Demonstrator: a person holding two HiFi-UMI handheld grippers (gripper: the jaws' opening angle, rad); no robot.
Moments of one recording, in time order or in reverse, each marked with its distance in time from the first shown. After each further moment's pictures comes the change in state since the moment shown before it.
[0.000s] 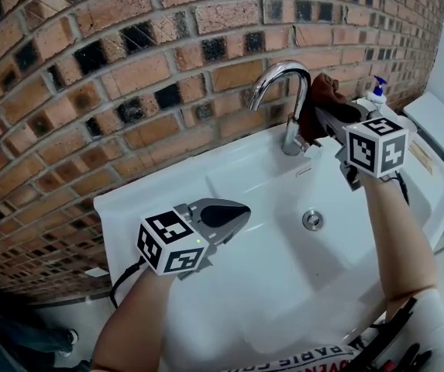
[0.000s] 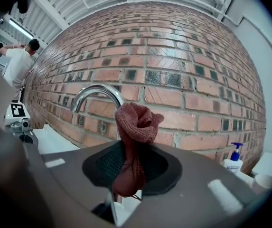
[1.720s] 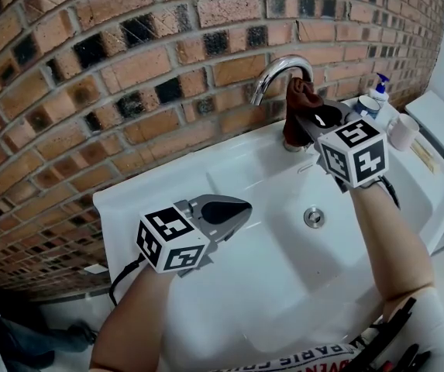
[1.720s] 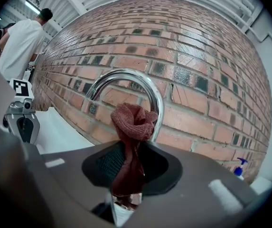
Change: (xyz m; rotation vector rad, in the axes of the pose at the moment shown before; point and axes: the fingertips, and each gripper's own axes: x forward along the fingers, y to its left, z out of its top) left arm 0.000 0.001 0.000 0.001 -0.001 0.003; right arm 0.023 0.048 -0.006 -0.196 0.063 0.022
